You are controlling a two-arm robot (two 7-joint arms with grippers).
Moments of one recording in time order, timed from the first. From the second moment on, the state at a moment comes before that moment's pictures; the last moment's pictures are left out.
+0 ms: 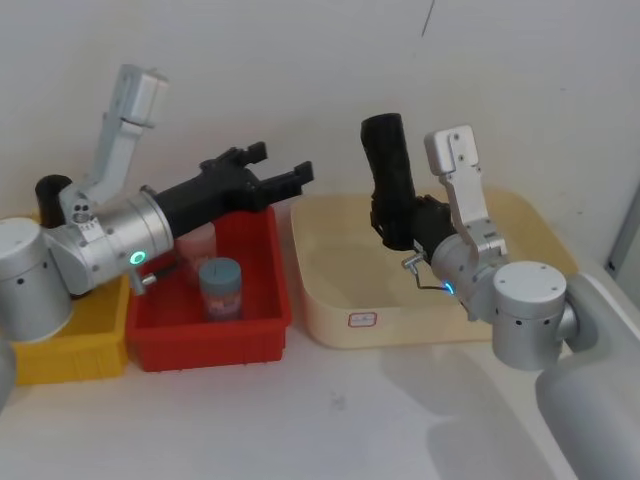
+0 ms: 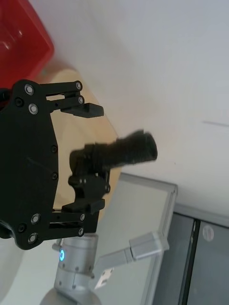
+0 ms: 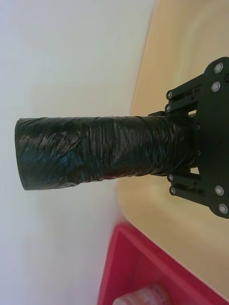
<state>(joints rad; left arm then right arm) -0.79 0.13 0.46 -1.08 -0.57 0.18 -0.71 0.58 0.20 -0.27 -1.19 0.14 0.25 0.09</state>
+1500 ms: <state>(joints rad) -0.59 0.25 0.37 -1.37 -0.40 0.20 -0.21 0.53 0.23 -0.26 -1.27 0.12 0.30 0.13</state>
